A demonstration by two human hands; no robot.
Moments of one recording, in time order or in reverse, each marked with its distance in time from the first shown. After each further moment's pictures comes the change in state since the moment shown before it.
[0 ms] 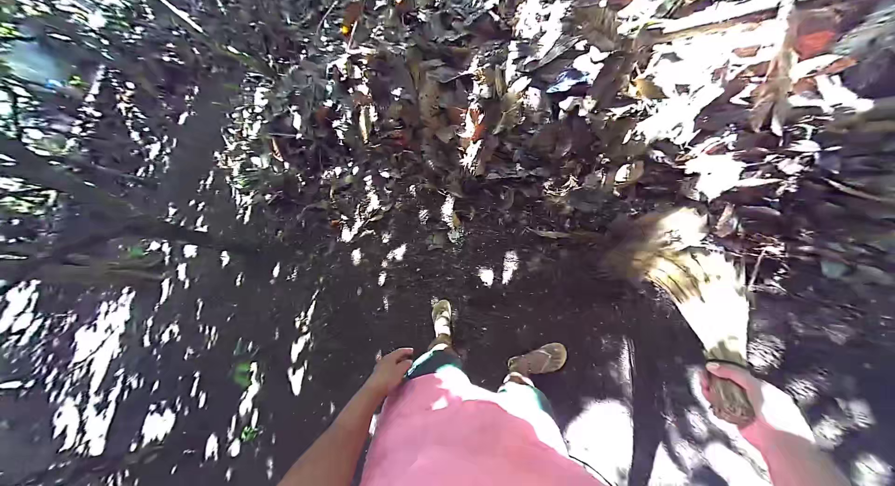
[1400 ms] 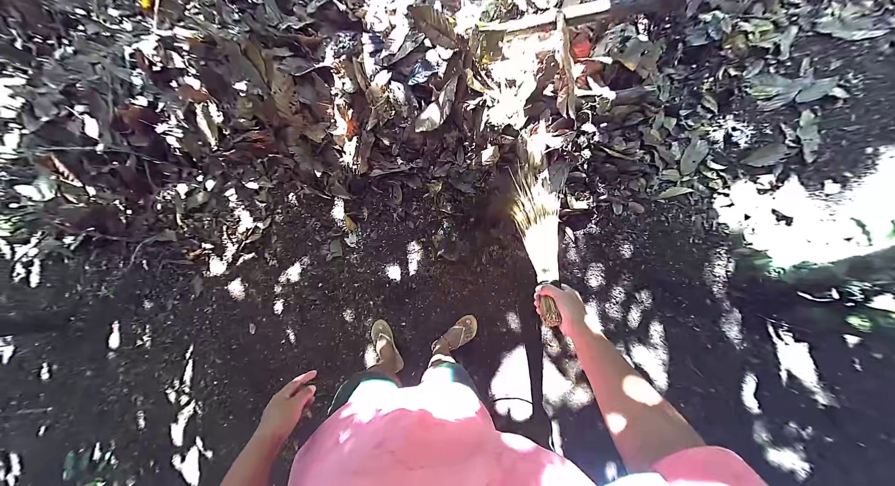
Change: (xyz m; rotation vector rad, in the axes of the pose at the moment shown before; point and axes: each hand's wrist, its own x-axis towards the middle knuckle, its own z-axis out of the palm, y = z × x) left_hand -0.001 0.005 -0.003 -0.107 0.047 -0.073; right_hand 0.001 -0.028 0.057 -0.064 0.115 -0.056
